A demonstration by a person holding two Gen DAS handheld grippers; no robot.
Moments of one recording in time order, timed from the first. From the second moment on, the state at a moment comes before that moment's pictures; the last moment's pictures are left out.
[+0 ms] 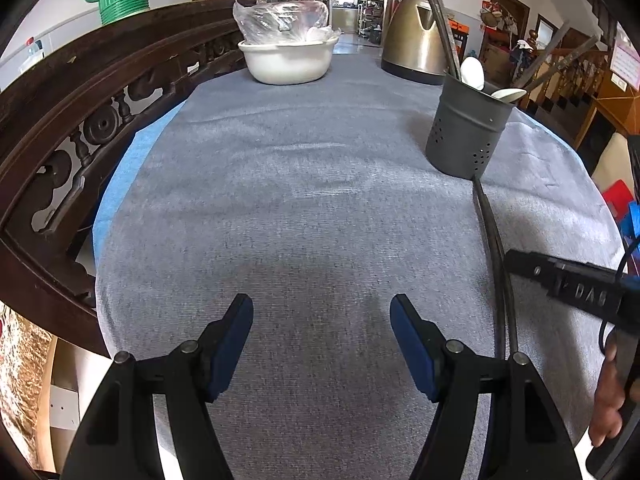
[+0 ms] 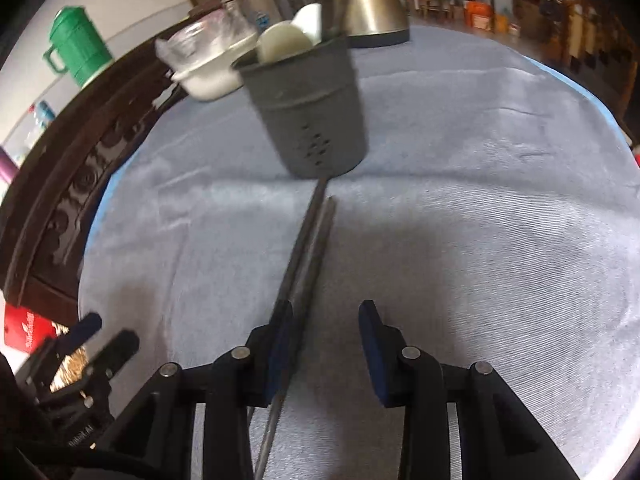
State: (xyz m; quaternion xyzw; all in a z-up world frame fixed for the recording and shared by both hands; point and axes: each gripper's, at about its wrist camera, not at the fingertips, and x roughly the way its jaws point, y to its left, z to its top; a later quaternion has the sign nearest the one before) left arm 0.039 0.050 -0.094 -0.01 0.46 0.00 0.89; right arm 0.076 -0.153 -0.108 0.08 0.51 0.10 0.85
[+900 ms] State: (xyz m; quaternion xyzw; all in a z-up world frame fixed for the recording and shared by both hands) left arm 0.043 0.056 -0.092 -0.02 0.46 -0.01 0.89; right arm 0.108 -0.176 -0.106 0.03 0.50 0.02 0.86
